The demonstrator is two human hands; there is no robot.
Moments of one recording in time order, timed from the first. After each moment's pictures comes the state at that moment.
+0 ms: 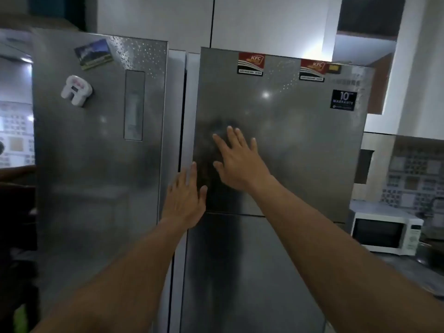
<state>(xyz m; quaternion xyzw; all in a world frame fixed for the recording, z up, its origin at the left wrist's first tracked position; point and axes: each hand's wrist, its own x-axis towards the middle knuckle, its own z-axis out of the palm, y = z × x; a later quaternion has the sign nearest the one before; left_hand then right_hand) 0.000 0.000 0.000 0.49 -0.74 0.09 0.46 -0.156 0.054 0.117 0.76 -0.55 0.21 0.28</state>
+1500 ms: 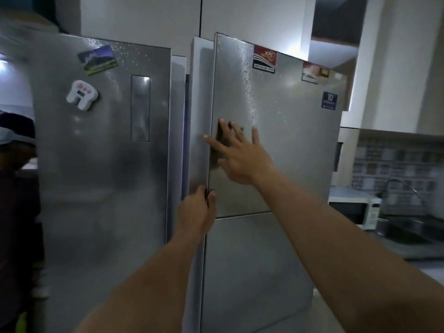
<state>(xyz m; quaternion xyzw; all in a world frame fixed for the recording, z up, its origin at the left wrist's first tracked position) 0.013 0.069 -0.011 0.49 -0.72 0.01 0.49 -0.123 0.103 0.126 0.72 -0.56 0.10 0.39</state>
